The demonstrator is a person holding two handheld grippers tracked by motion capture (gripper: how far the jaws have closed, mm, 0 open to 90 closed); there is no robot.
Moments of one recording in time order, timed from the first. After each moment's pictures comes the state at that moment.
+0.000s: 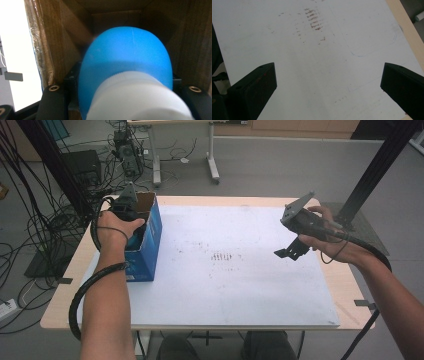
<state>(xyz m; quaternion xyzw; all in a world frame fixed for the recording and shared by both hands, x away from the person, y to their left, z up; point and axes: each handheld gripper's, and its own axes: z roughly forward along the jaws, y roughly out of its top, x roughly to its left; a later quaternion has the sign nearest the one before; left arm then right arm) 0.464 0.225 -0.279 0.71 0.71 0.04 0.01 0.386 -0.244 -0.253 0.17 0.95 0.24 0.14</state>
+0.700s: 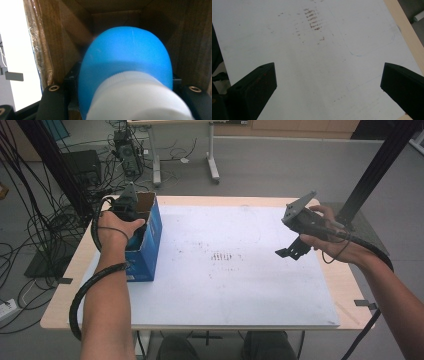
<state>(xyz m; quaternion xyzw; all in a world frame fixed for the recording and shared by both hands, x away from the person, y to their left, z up) 0.463 0.224 -0.279 0.71 0.71 0.04 0.01 0.384 -0.246 -0.250 0.17 0.94 0.24 0.14</state>
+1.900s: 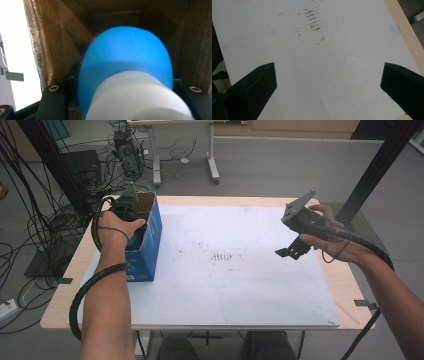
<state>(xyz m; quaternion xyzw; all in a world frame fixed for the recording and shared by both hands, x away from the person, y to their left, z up) 0.463 0.224 -0.279 0.71 0.71 0.05 0.01 0.384 -0.244 -0.248 0.17 0.95 0.24 0.14</state>
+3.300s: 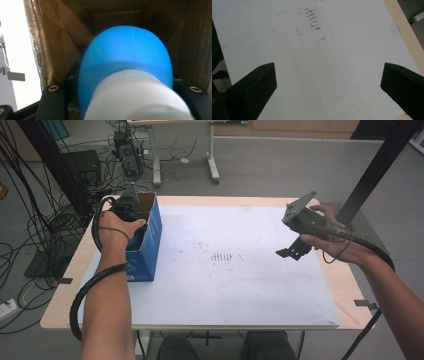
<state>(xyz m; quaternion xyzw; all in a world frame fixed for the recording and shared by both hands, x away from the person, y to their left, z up) 0.462 0.222 -0.279 0.71 0.70 0.05 0.00 0.383 -0.245 -0.247 0.17 0.95 0.24 0.15</state>
